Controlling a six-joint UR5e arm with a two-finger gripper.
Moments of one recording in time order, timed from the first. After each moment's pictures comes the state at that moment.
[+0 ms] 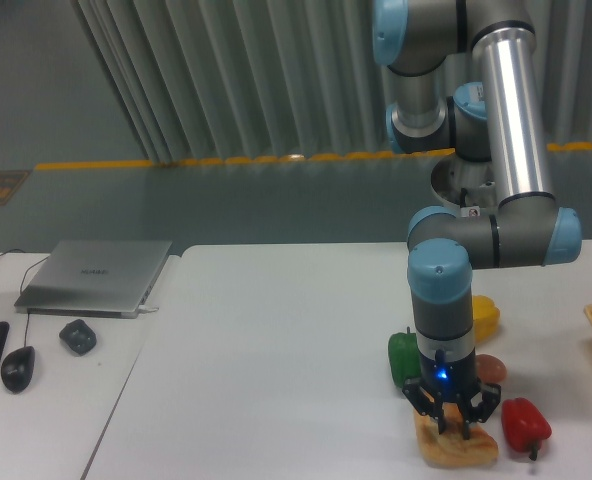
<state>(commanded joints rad) 2.21 -2.14 -1.39 -0.95 1.59 0.19</state>
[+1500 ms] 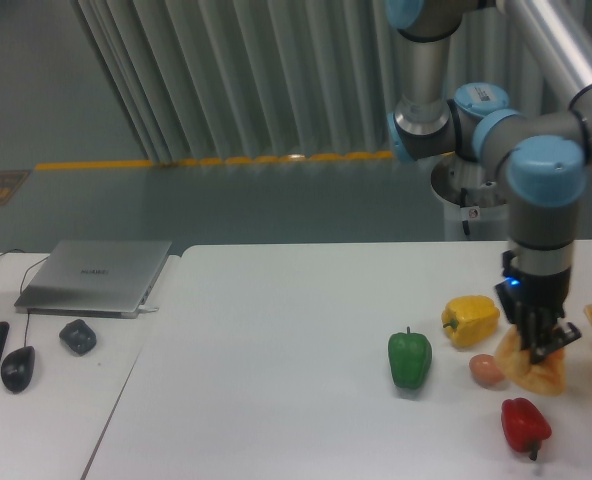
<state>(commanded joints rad) 2.49 -1.92 -1.41 -1.32 1.52 1.55</state>
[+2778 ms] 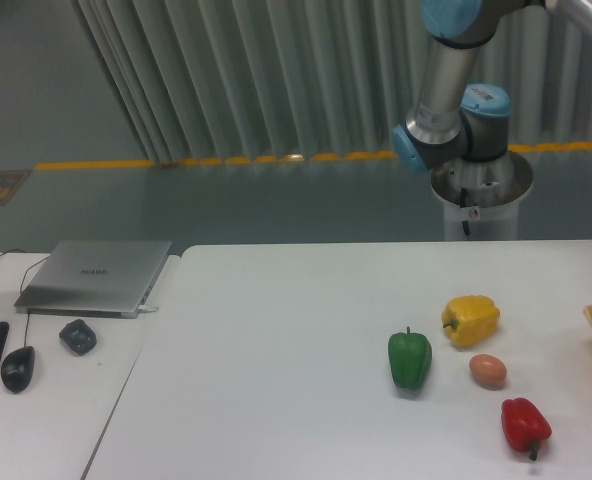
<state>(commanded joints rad) 2.69 -1.97 -1.41 -1.24 1.56 1.90</state>
